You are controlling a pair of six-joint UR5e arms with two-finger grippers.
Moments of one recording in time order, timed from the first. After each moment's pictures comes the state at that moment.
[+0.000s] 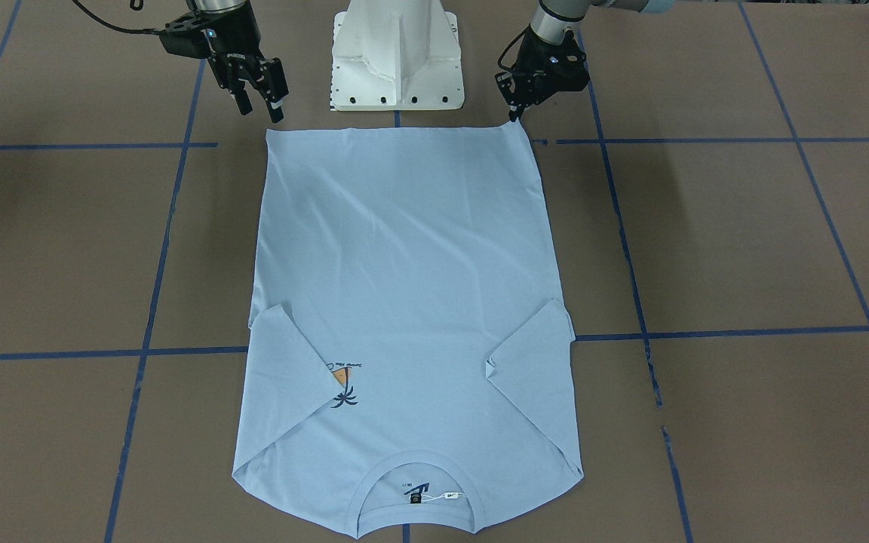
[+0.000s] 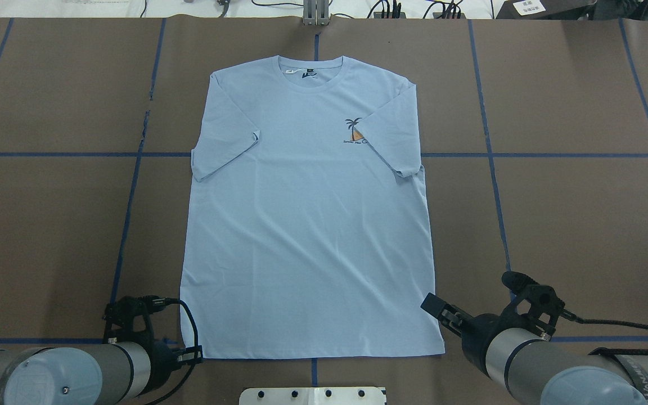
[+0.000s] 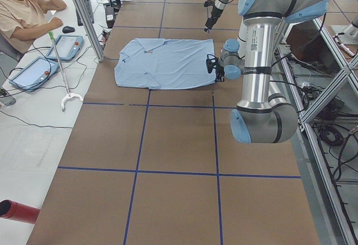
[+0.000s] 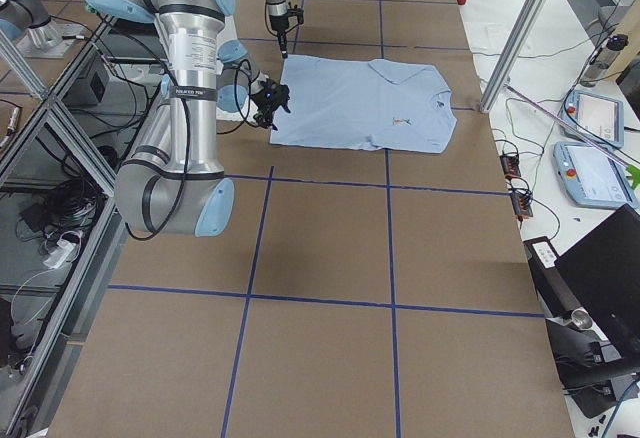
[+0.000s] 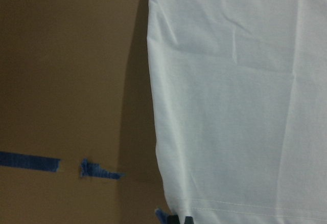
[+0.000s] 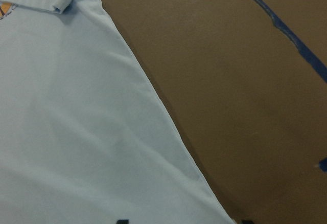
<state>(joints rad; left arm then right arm) -0.08 -1.62 -2.14 -1.94 -1.52 -1.68 -0.02 -1.59 2.29 -1.42 1.19 2.16</state>
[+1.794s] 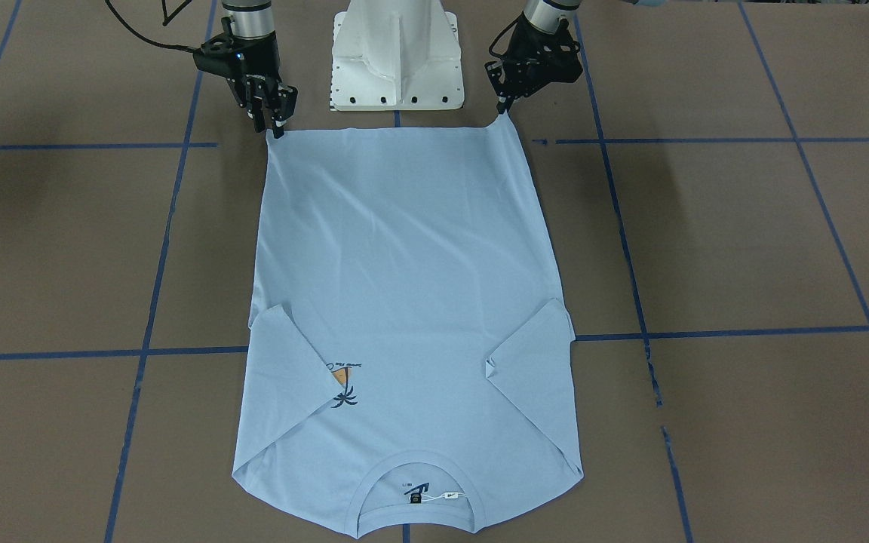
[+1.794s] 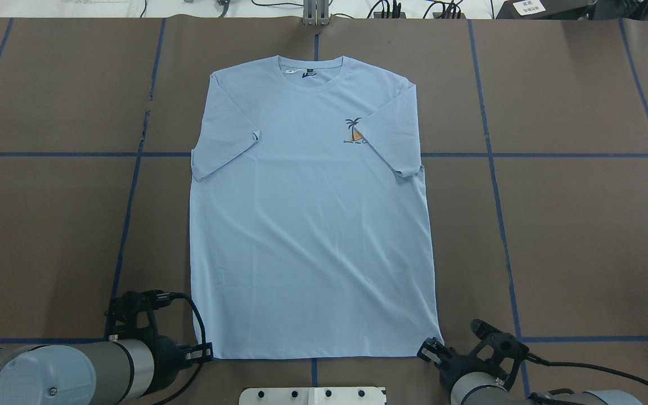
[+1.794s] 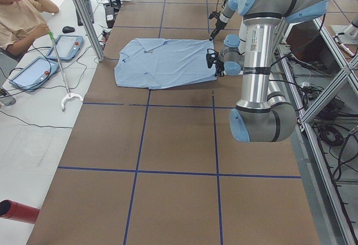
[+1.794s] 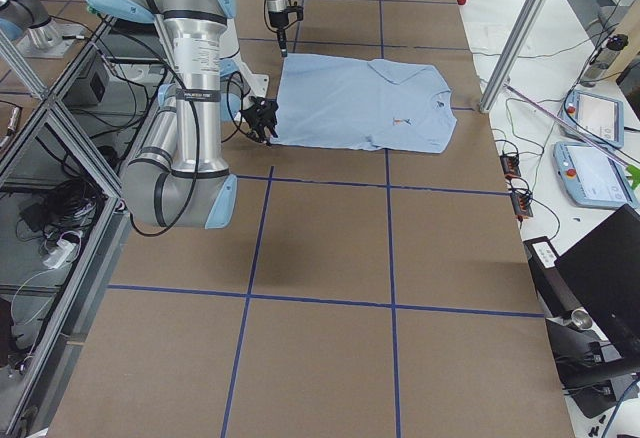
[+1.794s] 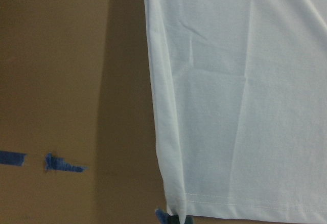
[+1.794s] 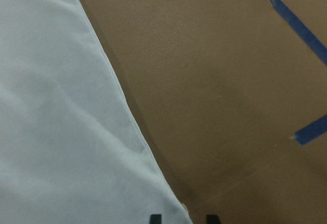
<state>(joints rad) -0.08 -1.64 -2.16 -1.94 -1.52 -1.68 -0.09 -1.52 2.13 -1.48 1.13 2.19</state>
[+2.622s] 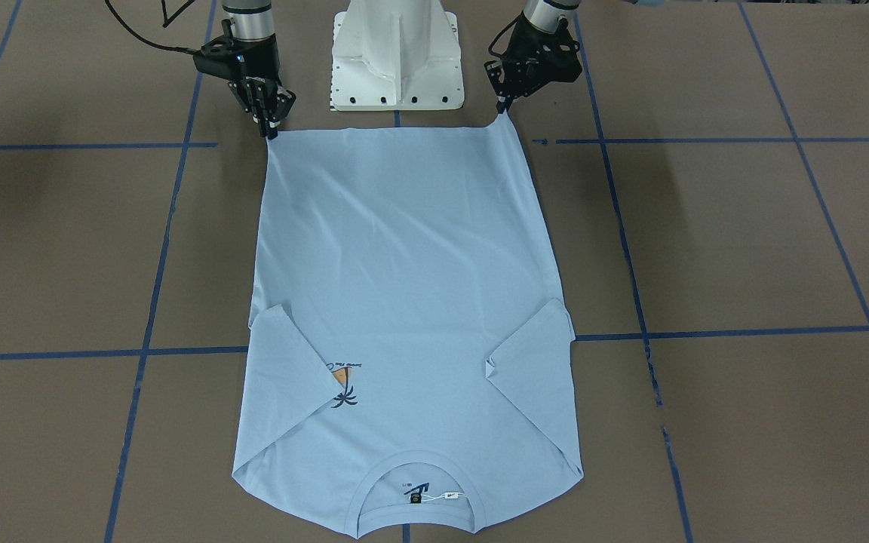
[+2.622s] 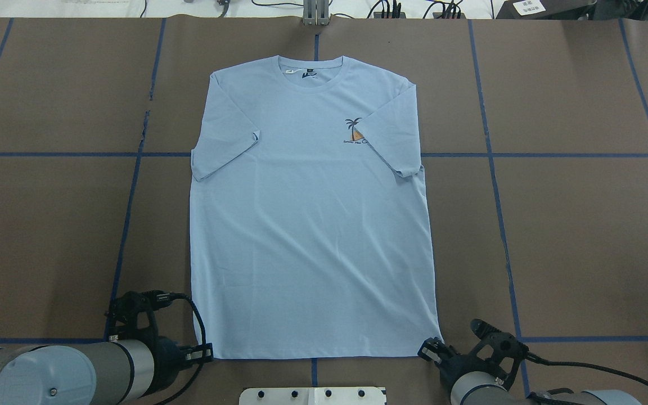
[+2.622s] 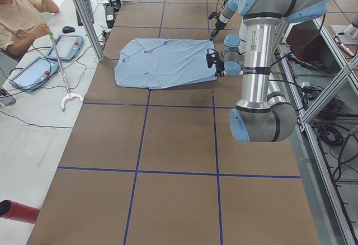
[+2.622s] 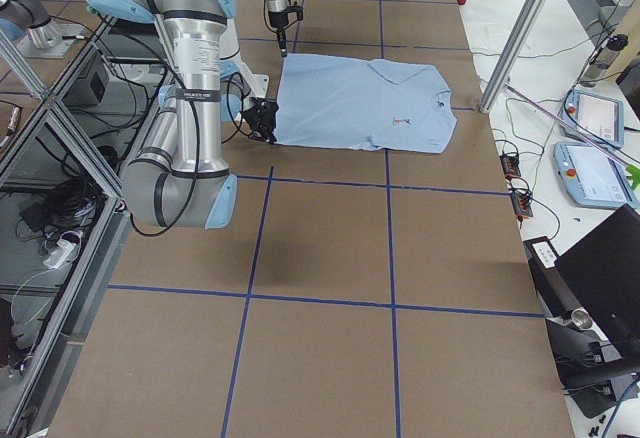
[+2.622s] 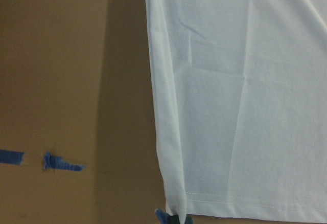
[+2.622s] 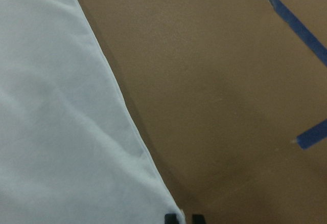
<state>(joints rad) -0.08 -1.64 -2.16 -1.94 -1.52 -1.68 -0.09 -1.52 2.12 -1.48 1.12 2.19</state>
